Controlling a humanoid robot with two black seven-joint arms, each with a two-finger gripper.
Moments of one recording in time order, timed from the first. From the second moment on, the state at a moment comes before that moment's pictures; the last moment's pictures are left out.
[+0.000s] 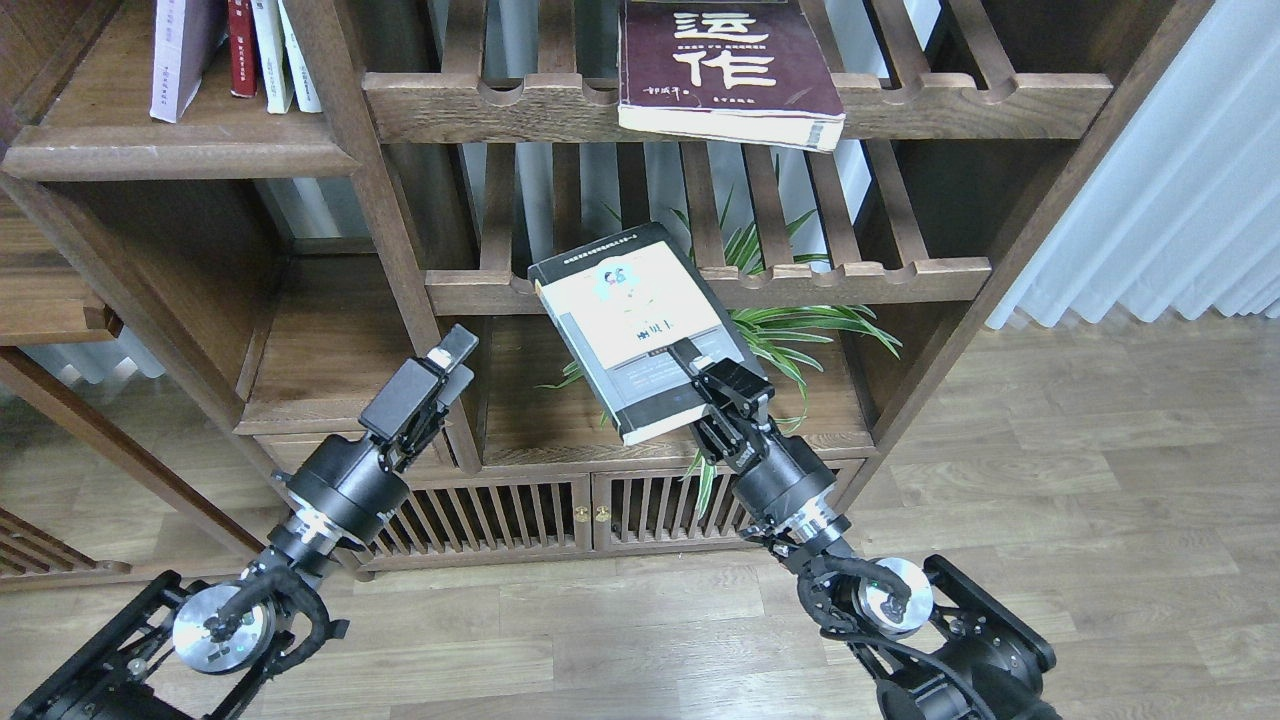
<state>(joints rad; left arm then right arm) -0.06 0.14 -1.02 -1.31 -0.11 -0.49 0.11 0.18 0.01 0.95 1.08 0.43 0.58 -0.19</state>
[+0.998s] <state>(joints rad) -0.04 0.08 -1.00 -1.31 -0.15 -0.49 0.11 0.15 0.02 0.79 1.13 0.42 0.58 -0.19</state>
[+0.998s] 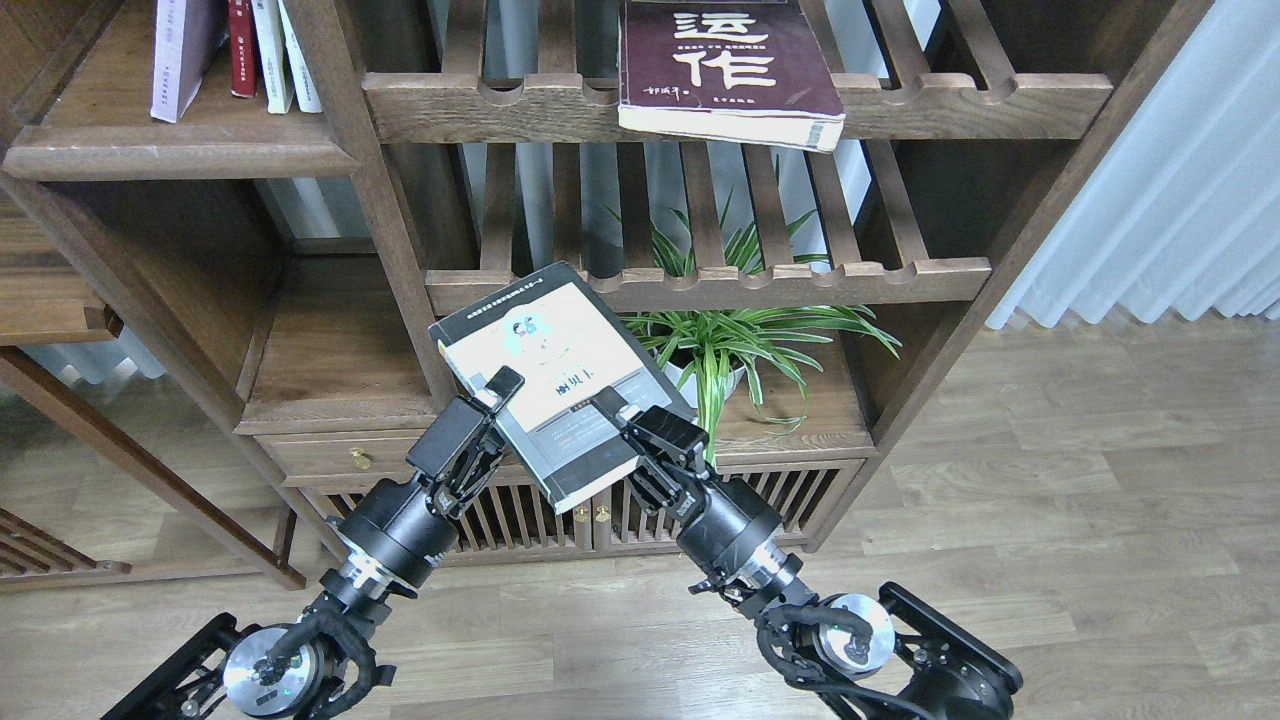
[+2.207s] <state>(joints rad) -0.08 0.12 -0.95 -1.31 -0.21 -0.49 0.12 0.16 0.02 0.76 1.12 0.42 0.58 -0.18</state>
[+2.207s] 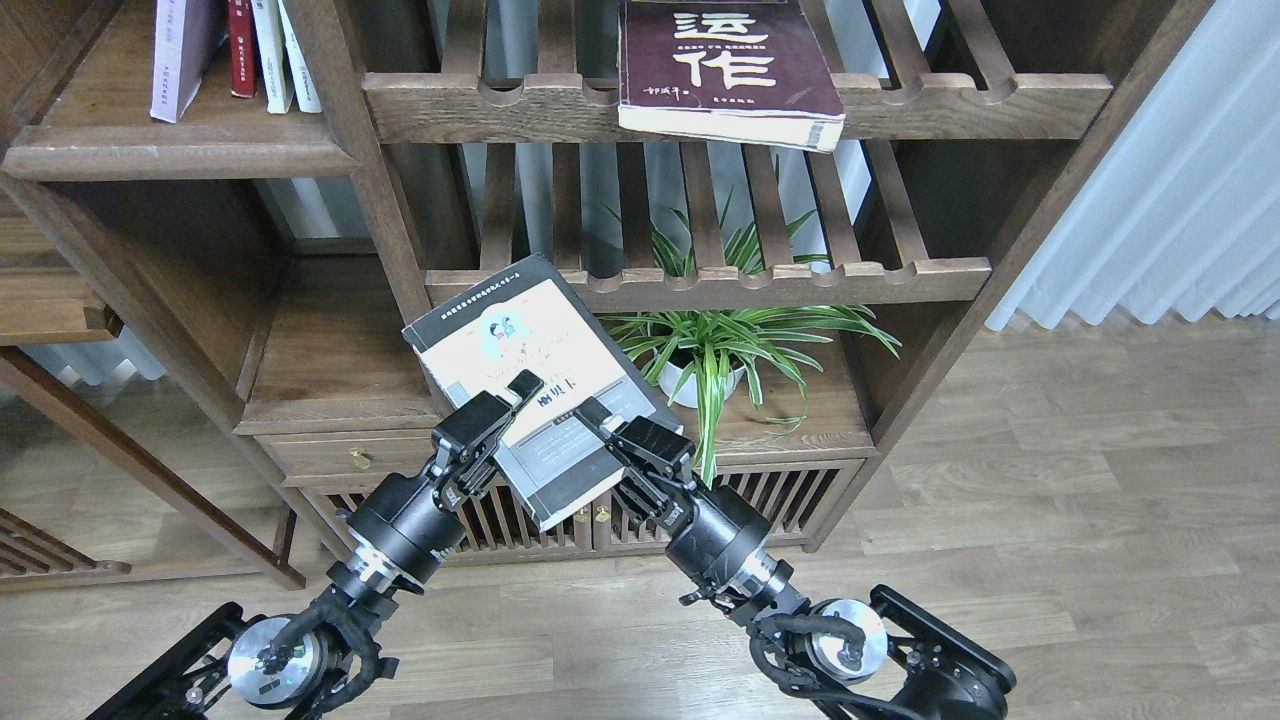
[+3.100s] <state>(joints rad) -0.09 0.36 -0.96 -1.37 -0.11 -0.49 0.18 0.15 -0.02 0.92 1.11 0.41 0.58 -0.14</state>
